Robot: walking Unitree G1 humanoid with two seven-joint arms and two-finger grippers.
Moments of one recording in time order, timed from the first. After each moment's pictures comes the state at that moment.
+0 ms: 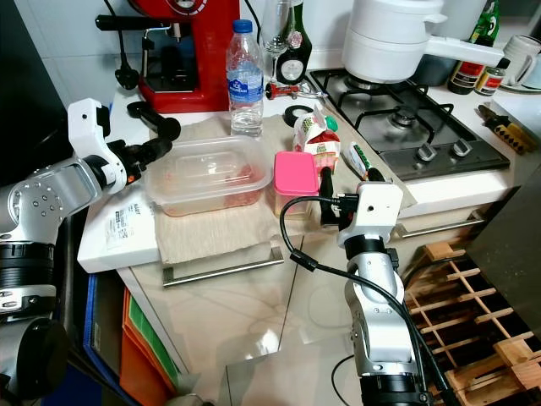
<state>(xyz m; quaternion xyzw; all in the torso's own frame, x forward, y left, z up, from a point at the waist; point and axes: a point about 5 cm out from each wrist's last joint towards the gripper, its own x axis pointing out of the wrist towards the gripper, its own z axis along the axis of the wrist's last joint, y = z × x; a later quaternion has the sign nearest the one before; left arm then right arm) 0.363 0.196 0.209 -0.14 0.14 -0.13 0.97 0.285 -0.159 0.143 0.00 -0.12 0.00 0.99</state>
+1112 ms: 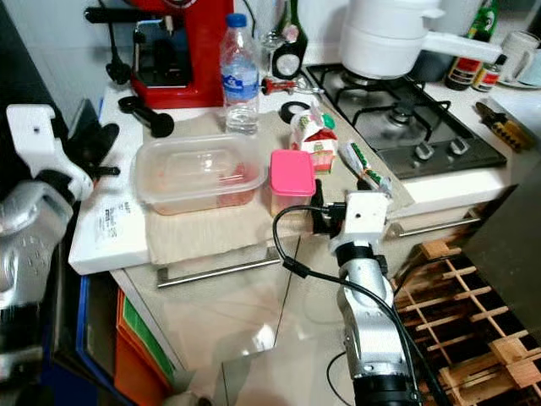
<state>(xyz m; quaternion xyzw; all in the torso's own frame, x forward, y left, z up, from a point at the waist) 0.318 0.219 0.209 -0.04 -0.06 -0.04 1.00 0.288 -0.146 0.124 0.00 -0.09 0.02 1.00</state>
